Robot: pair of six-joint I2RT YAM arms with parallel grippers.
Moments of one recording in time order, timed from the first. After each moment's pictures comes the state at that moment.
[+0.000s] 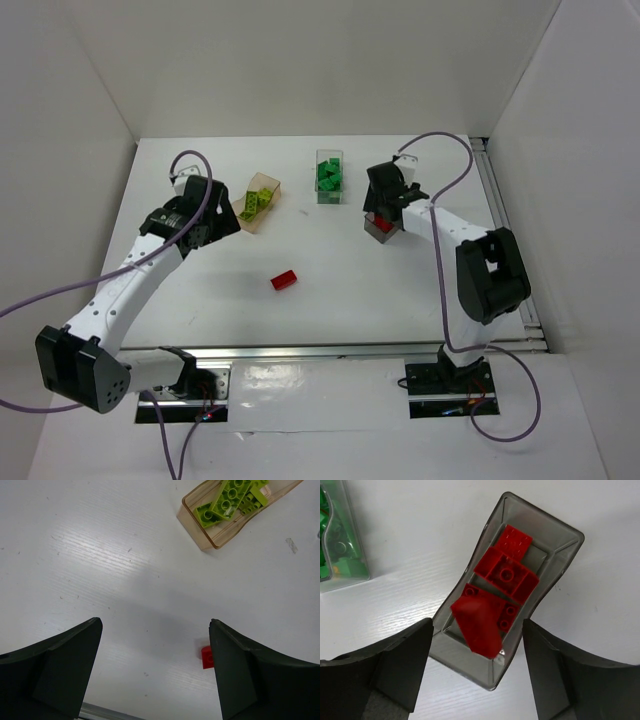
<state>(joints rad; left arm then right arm) -0.32 1.22 1.15 -0.82 -0.42 -0.66 0.39 1.72 1.19 -0.28 0.48 0.54</state>
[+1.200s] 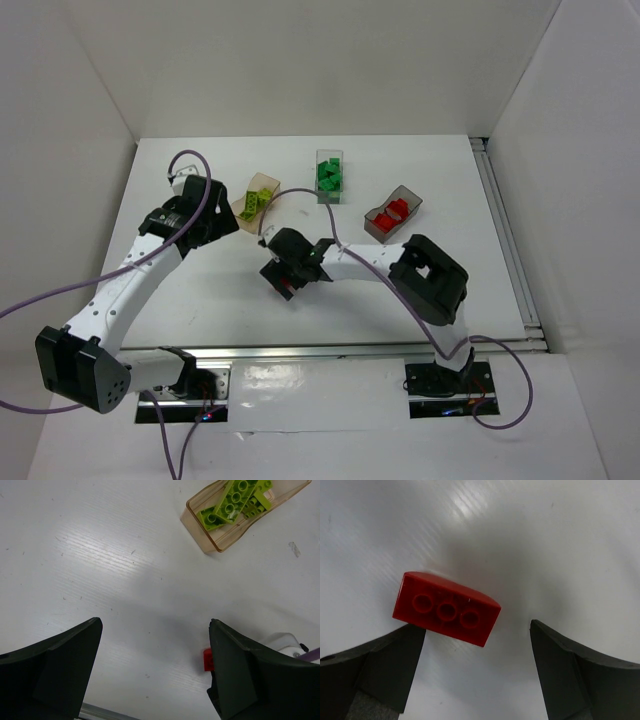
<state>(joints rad) -0.32 1.23 1.15 -0.82 -0.43 -0.66 0.98 1.95 1.28 -0.30 0.11 0.09</state>
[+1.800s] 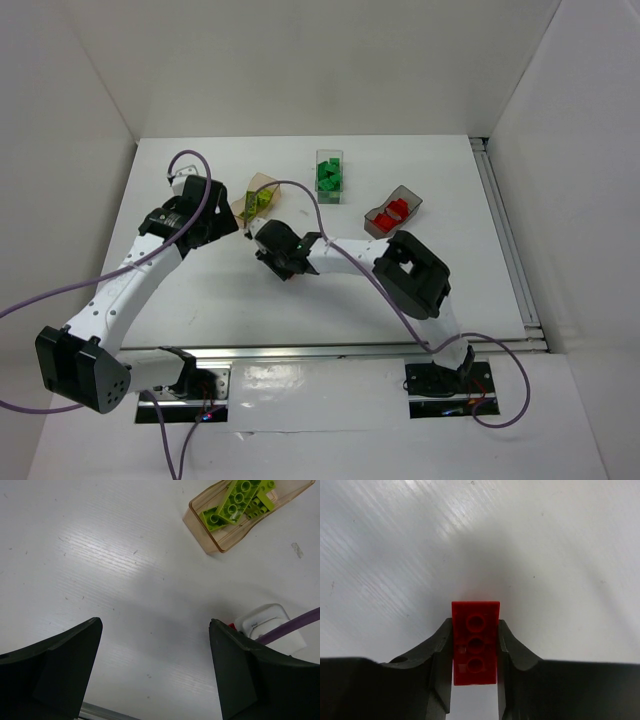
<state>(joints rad) -0.32 1.23 1.15 -0.82 -0.44 -0.66 0.98 2.09 1.45 -0.28 0.16 -0.01</state>
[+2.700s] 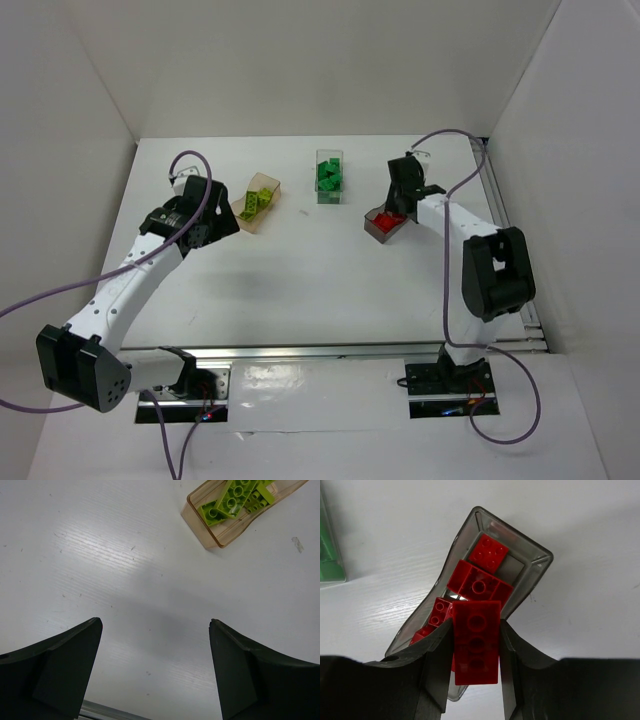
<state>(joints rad) -0.32 1.23 1.15 -0.83 -0.42 -0.66 0.28 1.70 1.20 -0.31 0.37 0.42</state>
